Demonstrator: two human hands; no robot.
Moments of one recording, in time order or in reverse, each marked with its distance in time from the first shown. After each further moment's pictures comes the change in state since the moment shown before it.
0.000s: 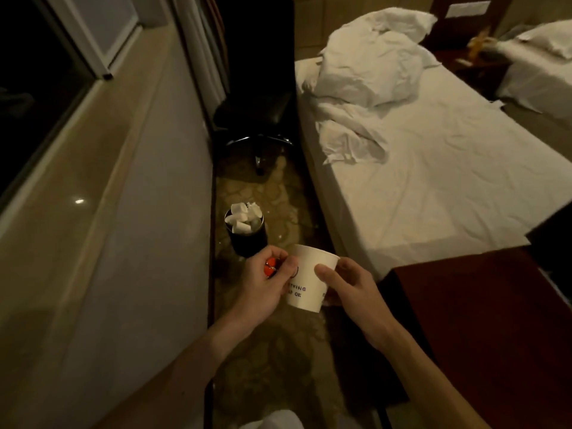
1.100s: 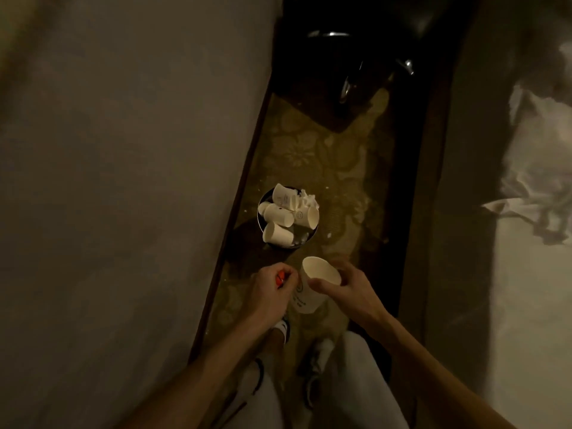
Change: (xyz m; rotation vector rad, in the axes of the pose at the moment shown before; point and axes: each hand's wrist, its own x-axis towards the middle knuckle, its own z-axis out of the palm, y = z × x) left_hand 0.523 -0.263 -0.138 0.171 0.182 -0.520; right_hand 0.632 0.114 0.138 -0.468 -0.371 0.455
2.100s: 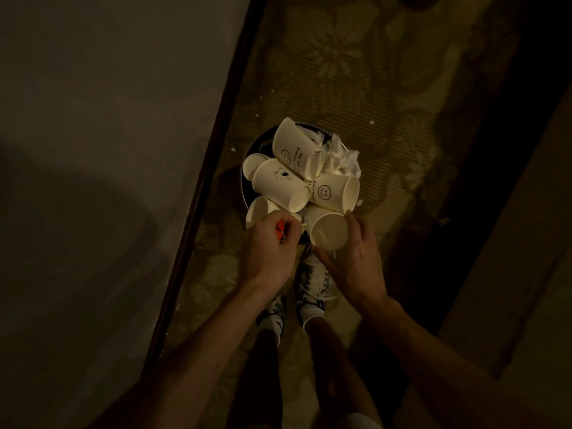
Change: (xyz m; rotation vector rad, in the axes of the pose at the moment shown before) left_hand 0.262 -0.138 0.089 -0.068 0.212 -0.234; right_hand 0.297 0.133 0.044 -0.615 0.138 -0.239
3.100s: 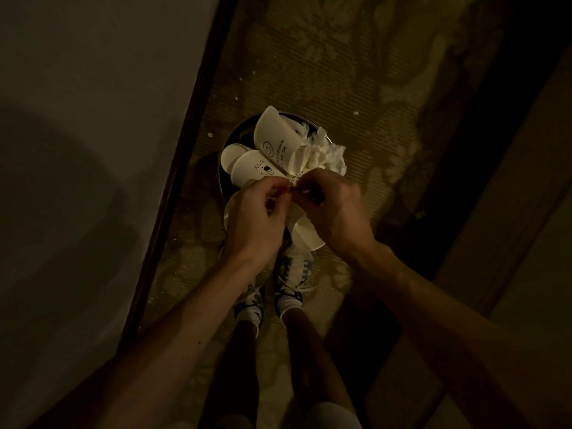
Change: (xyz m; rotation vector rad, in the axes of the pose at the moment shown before) left_hand 0.035 0.013 0.002 -0.006 -0.010 0.131; right_hand 0.063 -0.048 -0.041 0.077 -0.048 -0.246
